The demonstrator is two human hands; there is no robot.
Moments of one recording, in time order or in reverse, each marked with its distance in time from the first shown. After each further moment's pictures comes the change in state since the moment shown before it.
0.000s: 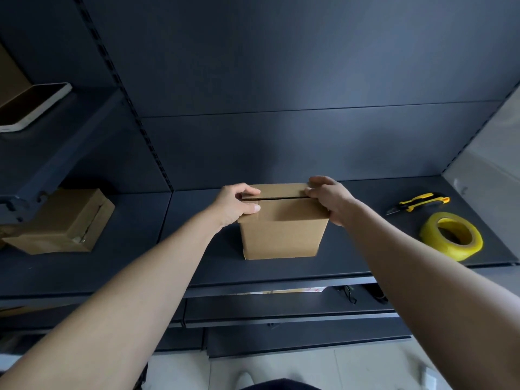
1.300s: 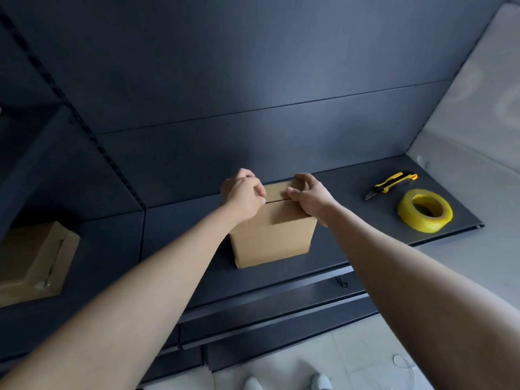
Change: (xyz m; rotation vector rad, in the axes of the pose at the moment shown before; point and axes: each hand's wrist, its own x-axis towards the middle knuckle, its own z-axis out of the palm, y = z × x) left_hand 0.037 0.027 0.031 0.569 0.072 0.228; right_hand -0.002 0.012 0.012 -0.231 0.128 -0.197
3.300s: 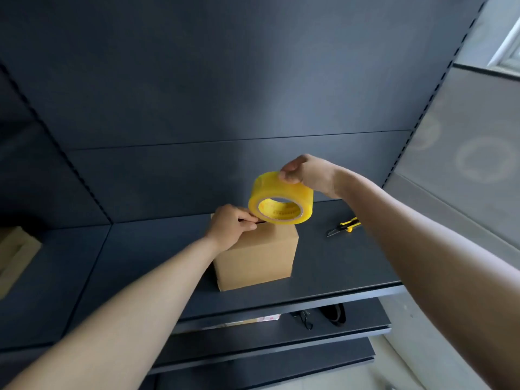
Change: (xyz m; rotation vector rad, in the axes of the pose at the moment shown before) left_hand 0.006 0.063 0.061 -0.261 0.031 0.112; right_hand 0.001 -0.078 -0.152 -0.456 -0.291 -0.318
